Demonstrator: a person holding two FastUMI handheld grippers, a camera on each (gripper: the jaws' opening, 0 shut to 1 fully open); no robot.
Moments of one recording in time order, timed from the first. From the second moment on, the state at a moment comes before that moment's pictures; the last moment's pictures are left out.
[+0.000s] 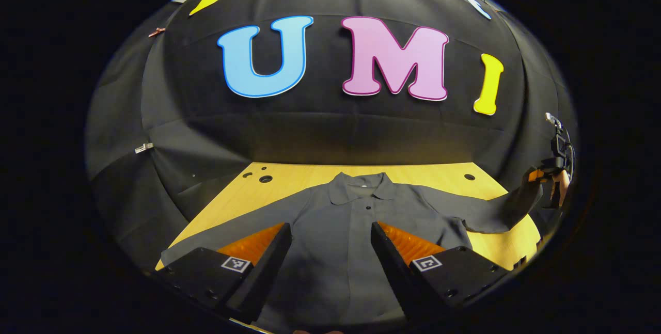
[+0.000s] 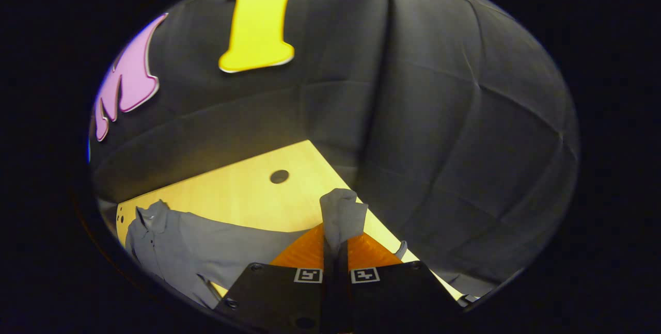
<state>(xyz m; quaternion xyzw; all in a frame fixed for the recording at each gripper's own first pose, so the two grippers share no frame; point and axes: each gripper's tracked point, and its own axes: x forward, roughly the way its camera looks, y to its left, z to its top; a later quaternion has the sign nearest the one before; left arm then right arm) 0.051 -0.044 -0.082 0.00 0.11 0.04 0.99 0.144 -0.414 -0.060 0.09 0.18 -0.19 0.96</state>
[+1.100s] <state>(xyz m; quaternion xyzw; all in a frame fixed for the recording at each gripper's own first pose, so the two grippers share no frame) -0.010 0.051 -0.114 -0.04 0.15 0.15 0.98 0.048 -0.237 0.119 0.00 0.21 0.15 0.97</state>
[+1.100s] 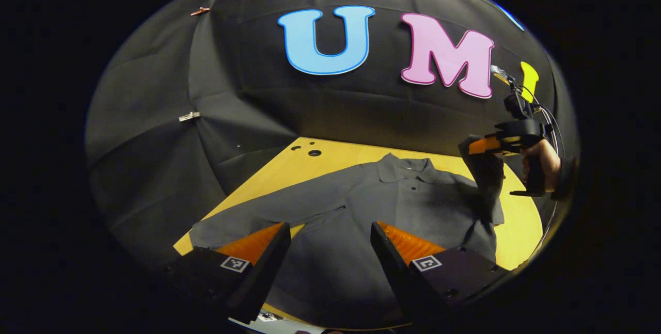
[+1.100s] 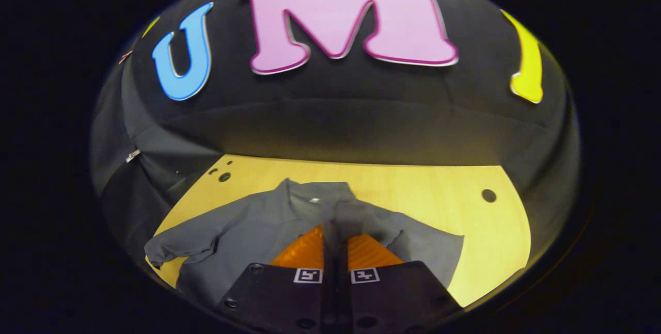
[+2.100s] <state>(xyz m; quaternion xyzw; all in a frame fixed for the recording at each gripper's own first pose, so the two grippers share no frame) -0.063 0.161 -0.163 -0.14 0.18 0.30 0.93 0.026 0.028 -0.033 -0.14 0.32 0.27 0.90</state>
